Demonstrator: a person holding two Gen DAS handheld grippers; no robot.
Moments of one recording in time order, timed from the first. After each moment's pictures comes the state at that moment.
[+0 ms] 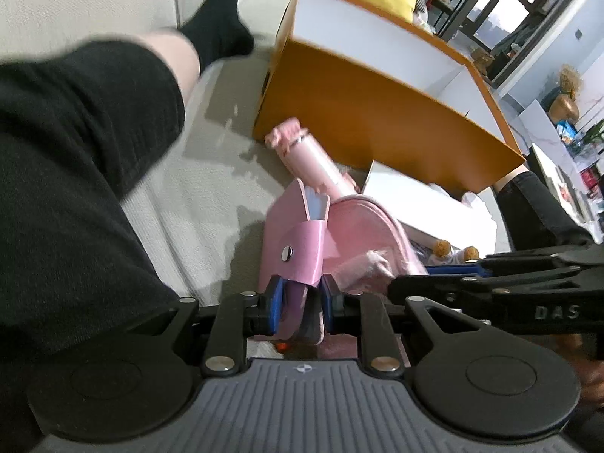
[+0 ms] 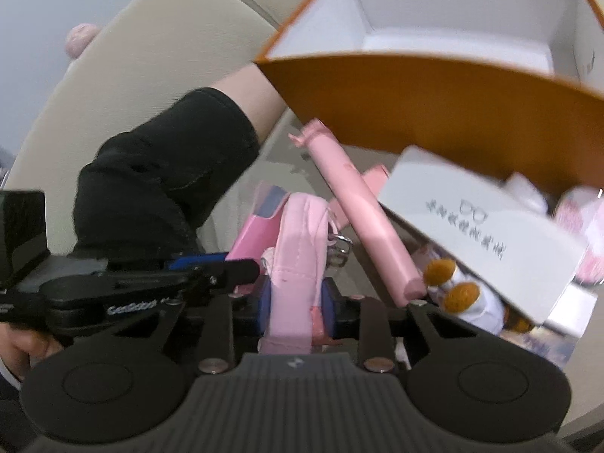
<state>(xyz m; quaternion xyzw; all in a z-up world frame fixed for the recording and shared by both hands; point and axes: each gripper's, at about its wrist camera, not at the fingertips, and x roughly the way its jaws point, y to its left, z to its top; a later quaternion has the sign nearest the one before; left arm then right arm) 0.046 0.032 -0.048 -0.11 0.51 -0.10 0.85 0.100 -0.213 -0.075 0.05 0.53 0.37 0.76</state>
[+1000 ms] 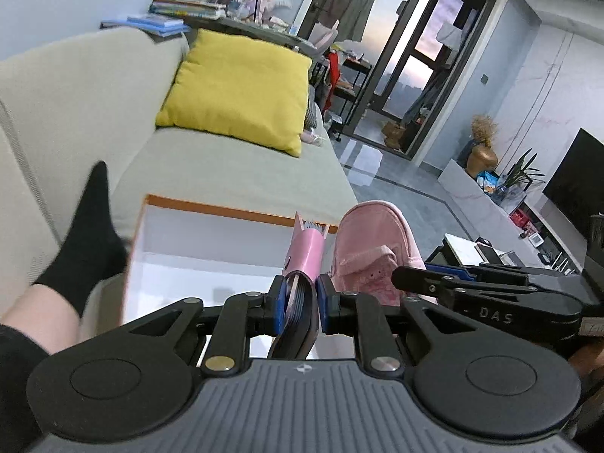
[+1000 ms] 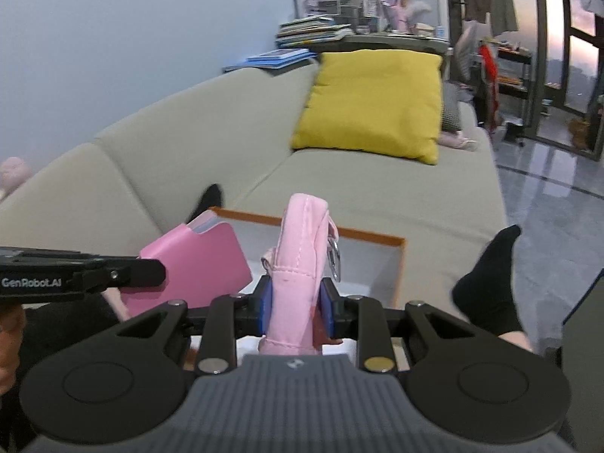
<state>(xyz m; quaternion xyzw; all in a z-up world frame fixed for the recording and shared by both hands) 0.155 -0.042 0.078 -0.12 0.35 -0.22 0.90 0.182 -0.301 0.060 -0.01 0.32 0.21 0.92</state>
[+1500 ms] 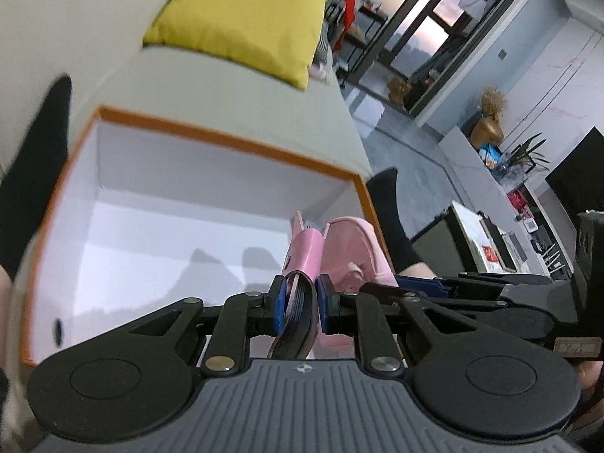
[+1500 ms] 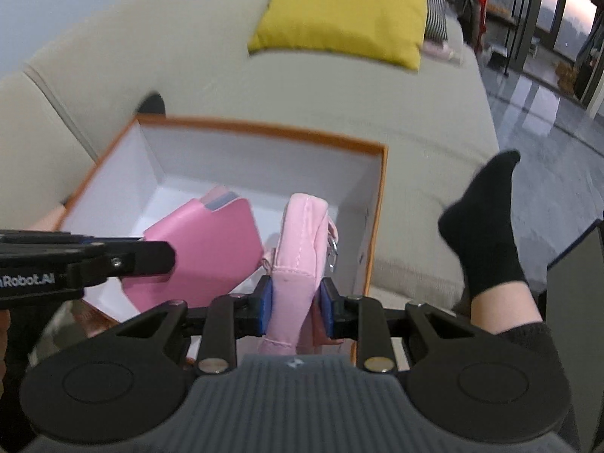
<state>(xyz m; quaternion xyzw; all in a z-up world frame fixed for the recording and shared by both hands) 0.219 -0.068 0.000 -0.15 0.45 -0.23 0.85 0.253 -0.290 -0.017 -0.06 0.46 0.16 0.87</state>
